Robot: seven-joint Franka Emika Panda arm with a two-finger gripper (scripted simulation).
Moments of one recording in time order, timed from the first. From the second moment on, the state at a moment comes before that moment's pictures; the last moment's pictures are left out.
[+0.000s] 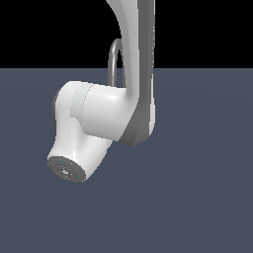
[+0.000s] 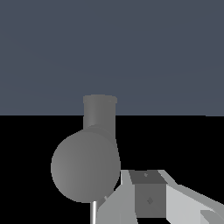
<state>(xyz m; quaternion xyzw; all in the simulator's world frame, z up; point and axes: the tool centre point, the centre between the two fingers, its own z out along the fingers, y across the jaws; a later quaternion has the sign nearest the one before) 0.036 0.048 0.126 0.07 0.72 -0.07 0.69</state>
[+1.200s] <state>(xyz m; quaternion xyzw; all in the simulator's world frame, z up) 0.028 0.022 0.151 0.05 0.70 -0.04 0.71</state>
